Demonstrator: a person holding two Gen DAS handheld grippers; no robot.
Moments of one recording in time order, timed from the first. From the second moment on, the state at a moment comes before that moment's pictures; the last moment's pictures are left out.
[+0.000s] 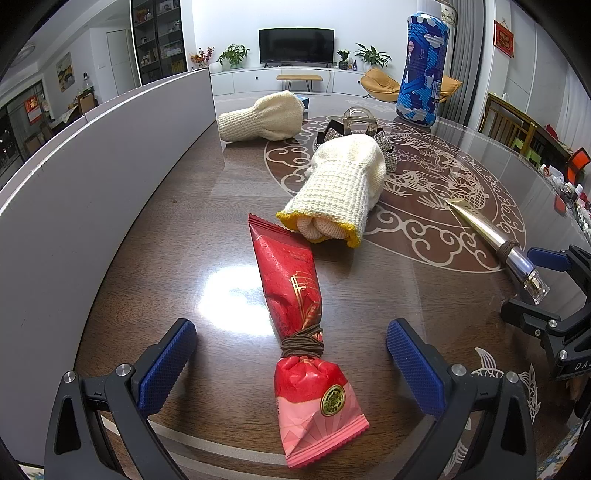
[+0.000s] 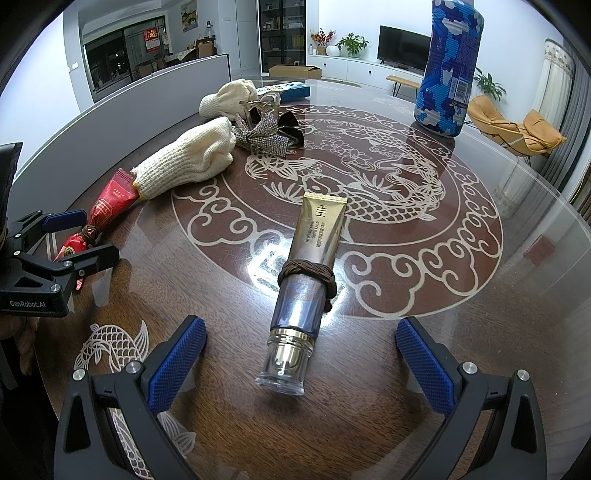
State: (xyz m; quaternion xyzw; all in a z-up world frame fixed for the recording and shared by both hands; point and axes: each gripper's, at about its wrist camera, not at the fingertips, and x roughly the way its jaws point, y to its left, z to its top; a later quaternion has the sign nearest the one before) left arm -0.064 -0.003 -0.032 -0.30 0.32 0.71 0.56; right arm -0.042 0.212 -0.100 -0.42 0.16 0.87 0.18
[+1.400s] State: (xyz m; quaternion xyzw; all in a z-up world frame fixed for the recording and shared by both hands) left arm -0.062 0.033 -0.013 -0.36 0.41 0.63 0.55; right arm -0.130 0.258 -0.084 -0.64 0.18 0.74 0.09
